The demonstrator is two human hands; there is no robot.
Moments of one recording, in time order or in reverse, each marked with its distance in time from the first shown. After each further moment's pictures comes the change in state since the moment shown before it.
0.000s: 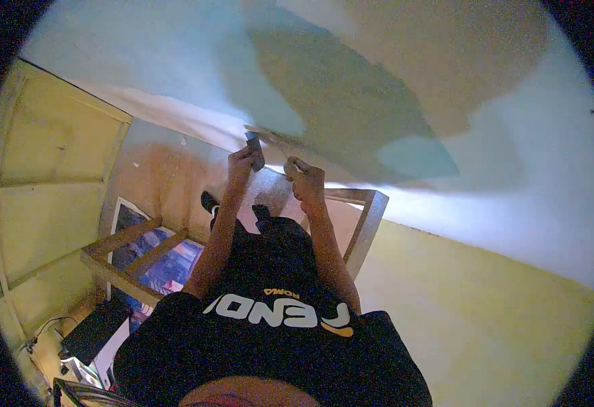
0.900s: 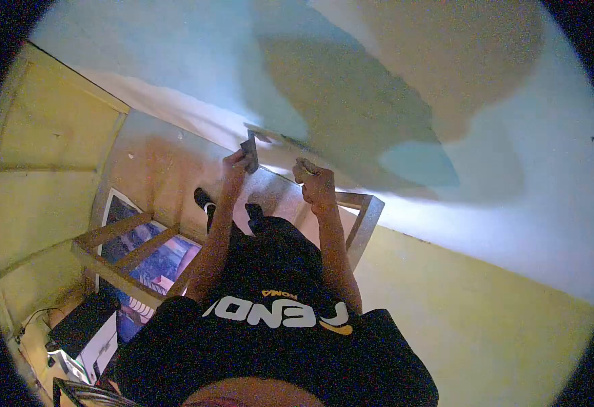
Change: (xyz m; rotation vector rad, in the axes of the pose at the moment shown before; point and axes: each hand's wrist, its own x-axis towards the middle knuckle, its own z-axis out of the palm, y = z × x) left_hand -0.019 0.003 -0.009 -0.073 0.016 0.037; right_hand 0.001 -0.008 -0.025 -0.076 -0.041 -0.004
